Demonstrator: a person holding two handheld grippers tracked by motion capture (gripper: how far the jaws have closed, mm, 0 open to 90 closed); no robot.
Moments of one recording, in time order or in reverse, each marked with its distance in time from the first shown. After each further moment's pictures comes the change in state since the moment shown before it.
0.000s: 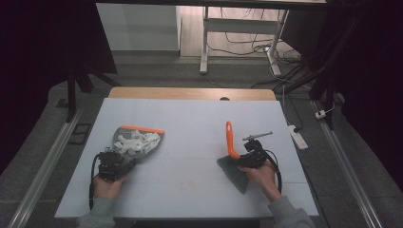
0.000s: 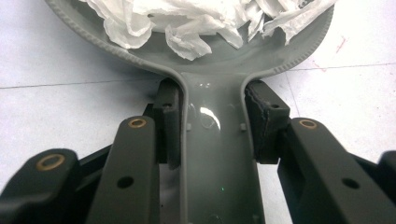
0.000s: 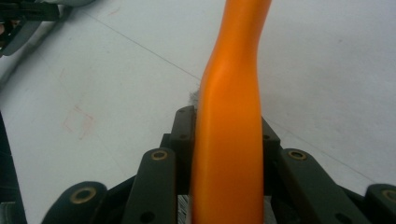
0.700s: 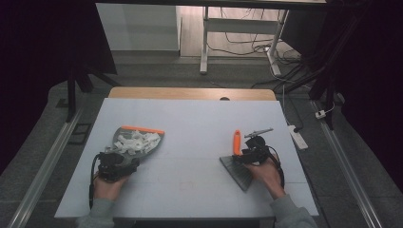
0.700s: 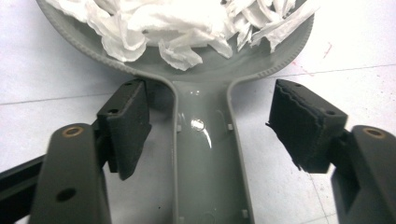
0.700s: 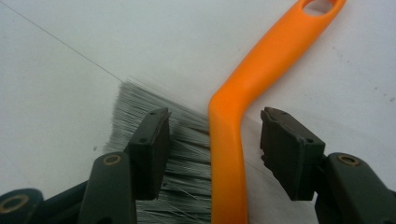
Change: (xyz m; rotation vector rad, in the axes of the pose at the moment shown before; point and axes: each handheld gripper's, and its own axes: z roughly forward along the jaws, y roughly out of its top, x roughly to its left) left arm -0.005 -0.001 -0.008 -0.049 0.010 0.055; right arm -0.006 0.008 -0.010 0.022 -0.286 -0.087
